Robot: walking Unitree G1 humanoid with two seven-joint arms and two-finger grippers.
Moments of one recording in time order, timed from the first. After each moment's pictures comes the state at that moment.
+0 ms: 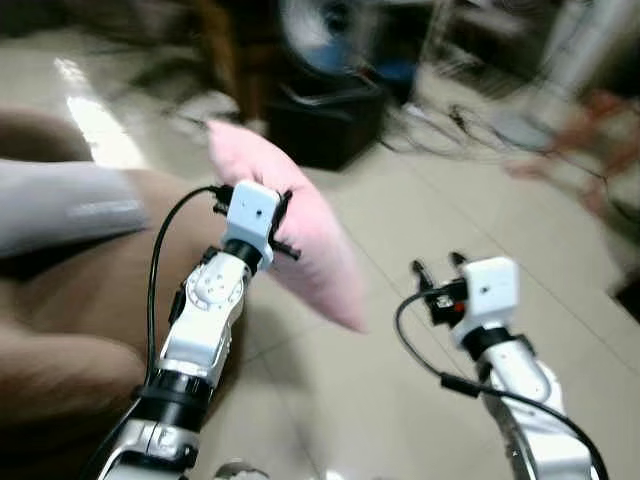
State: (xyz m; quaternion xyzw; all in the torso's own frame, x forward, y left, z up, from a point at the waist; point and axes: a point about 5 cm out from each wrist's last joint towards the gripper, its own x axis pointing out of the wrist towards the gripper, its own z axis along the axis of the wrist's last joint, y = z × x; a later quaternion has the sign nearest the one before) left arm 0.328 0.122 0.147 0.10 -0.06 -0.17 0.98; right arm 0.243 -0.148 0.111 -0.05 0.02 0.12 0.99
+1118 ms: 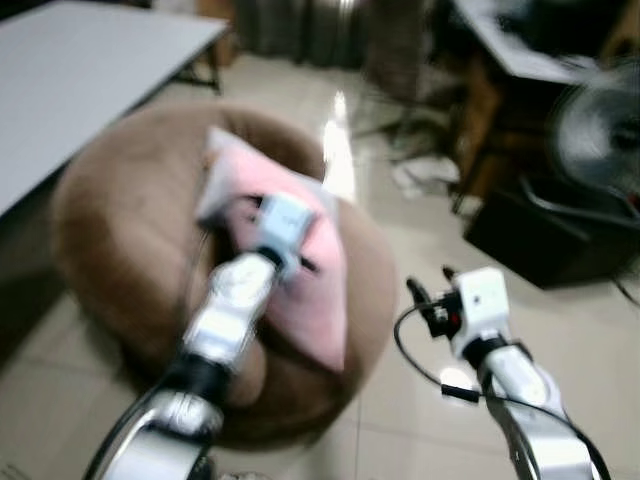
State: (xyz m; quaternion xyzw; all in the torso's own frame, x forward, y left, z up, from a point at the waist) left arm 0.344 0.086 0.120 0.11 0.02 -0.25 0.96; right arm 0.244 -0.155 0.094 -0.06 0.05 0.14 0.99
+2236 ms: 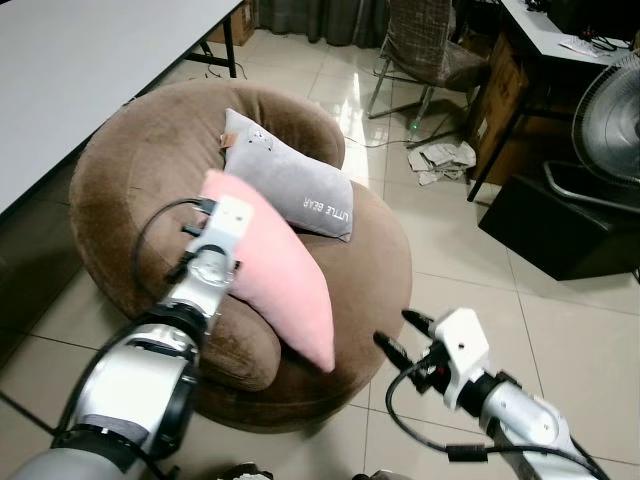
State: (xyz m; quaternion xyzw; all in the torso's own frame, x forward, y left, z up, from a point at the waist) left arm 0.372 0.190 0.094 0.28 0.16 0.07 0.94; right arm 0.208 -0.143 0.079 -0.06 0.10 0.32 0.94
